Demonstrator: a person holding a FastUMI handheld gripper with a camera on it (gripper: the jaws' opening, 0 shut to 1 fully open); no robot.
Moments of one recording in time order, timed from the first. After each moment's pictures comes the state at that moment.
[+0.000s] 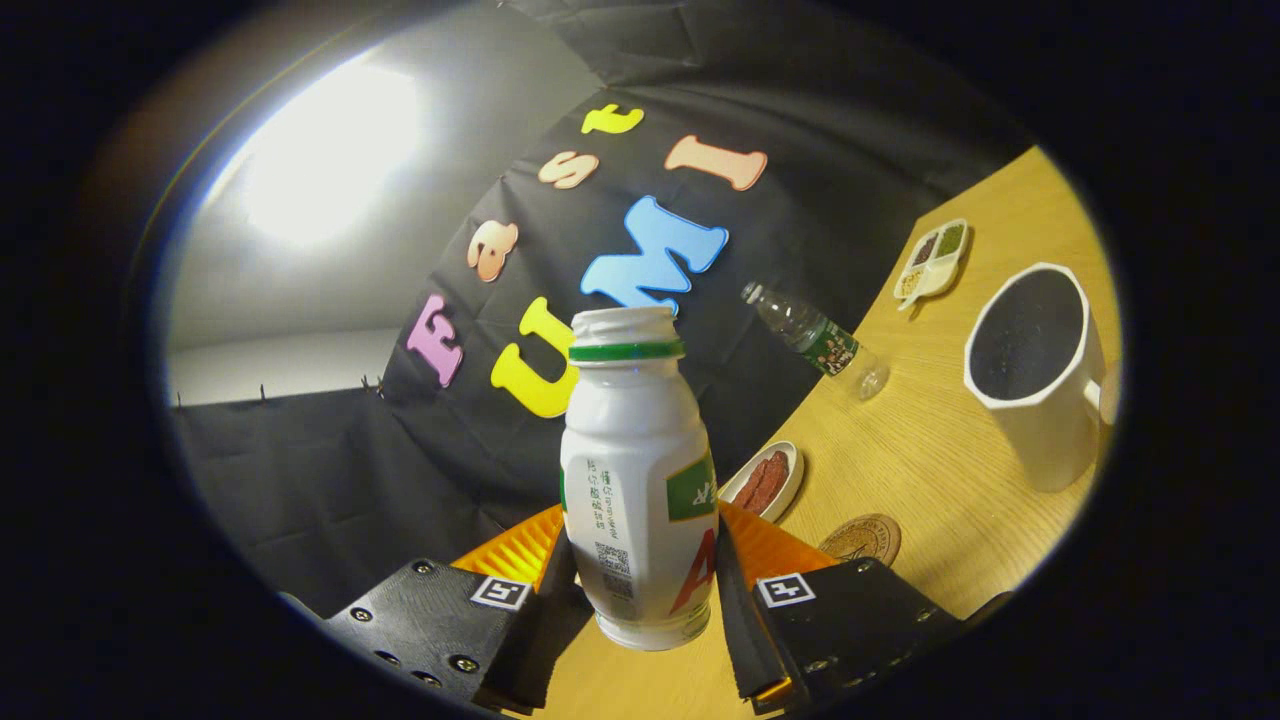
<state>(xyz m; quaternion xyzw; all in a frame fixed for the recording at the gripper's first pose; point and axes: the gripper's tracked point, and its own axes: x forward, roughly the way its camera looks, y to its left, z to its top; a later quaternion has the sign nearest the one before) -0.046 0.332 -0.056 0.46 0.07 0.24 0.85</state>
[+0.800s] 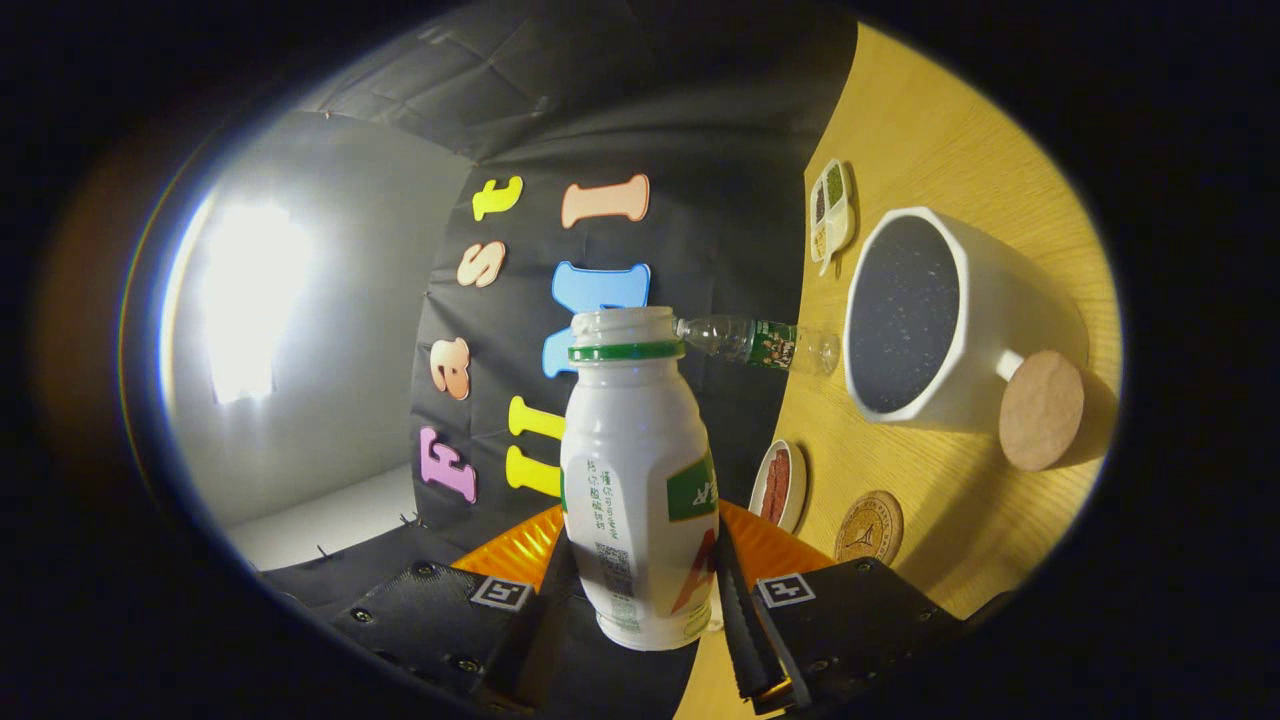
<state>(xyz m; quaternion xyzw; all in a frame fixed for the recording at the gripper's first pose) -0.035 0.281 -0.056 0.64 0.06 0.19 0.74</state>
